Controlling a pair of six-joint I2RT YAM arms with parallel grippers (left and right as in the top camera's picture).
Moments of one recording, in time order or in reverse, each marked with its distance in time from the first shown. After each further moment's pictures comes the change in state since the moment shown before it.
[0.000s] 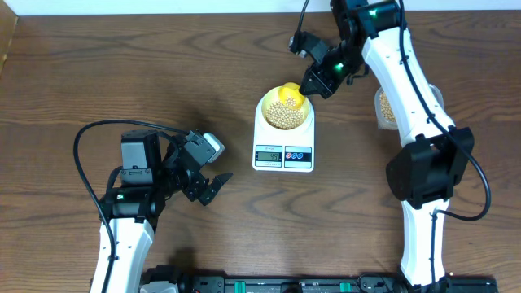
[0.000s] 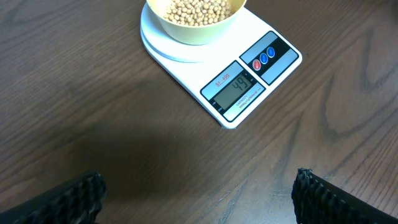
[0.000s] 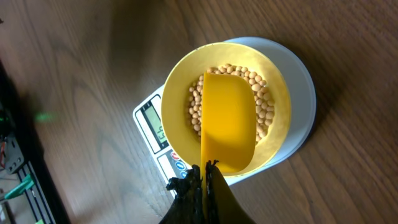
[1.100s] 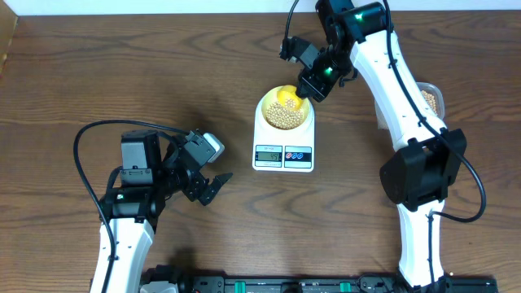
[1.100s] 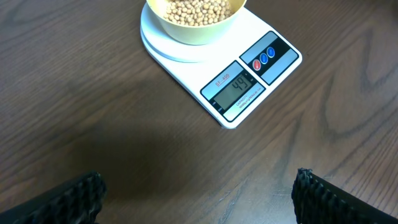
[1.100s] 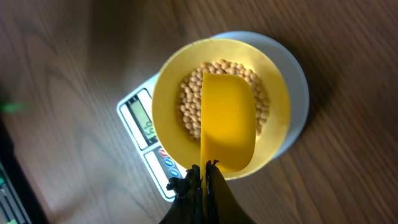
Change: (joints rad) left arm 0.000 0.000 0.000 0.000 0.000 0.000; right arm 0.053 0.000 0.008 0.010 0.104 0.000
